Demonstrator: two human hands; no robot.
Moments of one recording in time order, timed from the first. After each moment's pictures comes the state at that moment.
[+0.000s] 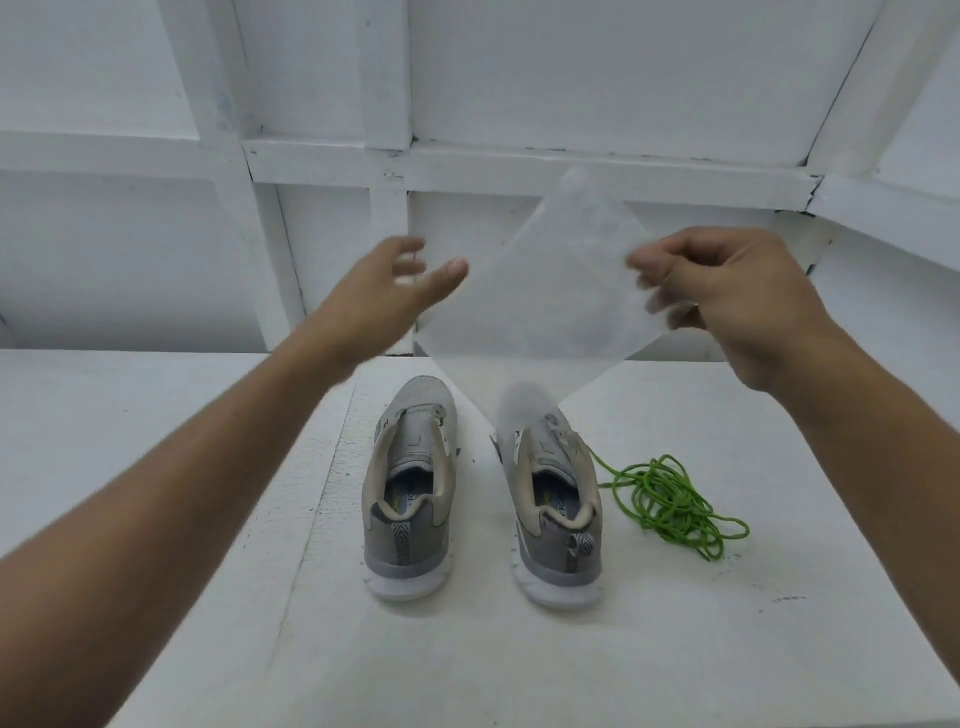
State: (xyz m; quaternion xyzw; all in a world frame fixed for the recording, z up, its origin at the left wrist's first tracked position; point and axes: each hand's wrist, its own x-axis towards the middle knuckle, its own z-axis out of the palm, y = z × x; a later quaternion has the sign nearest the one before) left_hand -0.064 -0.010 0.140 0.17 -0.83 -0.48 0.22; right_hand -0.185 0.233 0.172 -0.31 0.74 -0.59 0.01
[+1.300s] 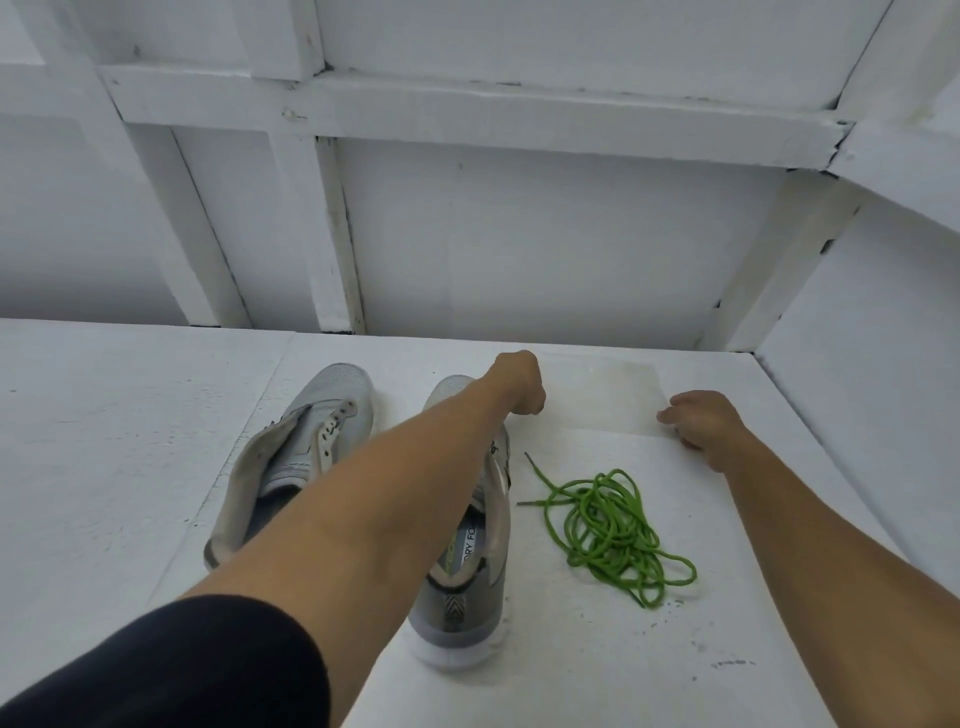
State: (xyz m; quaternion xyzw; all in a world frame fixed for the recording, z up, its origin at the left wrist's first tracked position) left_hand -0.309 0.093 -0.010 0.21 -0.94 -0.25 -0.09; right_hand -0.426 0.307 -0.049 0.01 0.88 -0.45 0.16
